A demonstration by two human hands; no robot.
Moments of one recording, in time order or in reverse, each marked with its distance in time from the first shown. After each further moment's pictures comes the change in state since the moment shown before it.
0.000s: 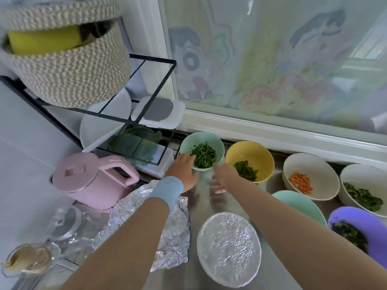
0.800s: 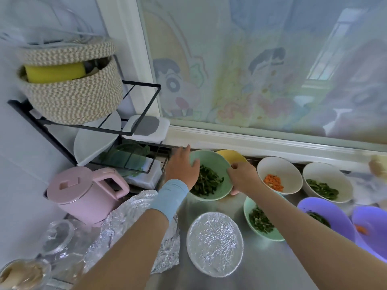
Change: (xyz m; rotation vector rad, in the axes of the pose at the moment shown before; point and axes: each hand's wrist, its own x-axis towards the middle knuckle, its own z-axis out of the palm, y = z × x) left_hand -0.045 0.079 -0.049 -0.254 0.318 -0.037; right_hand -0.099 0.004 -0.087 -0.373 0.283 -0.306
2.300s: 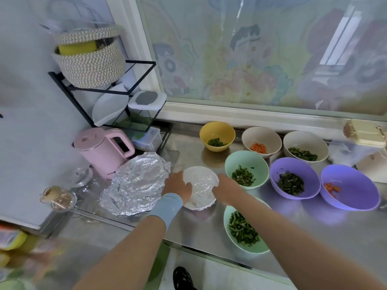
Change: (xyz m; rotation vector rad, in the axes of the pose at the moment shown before) left_hand -0.192 0.004 0.074 0.118 -0.236 -0.331; right_hand -0.115 0.141 0.037 -0.394 -0.225 -0.223
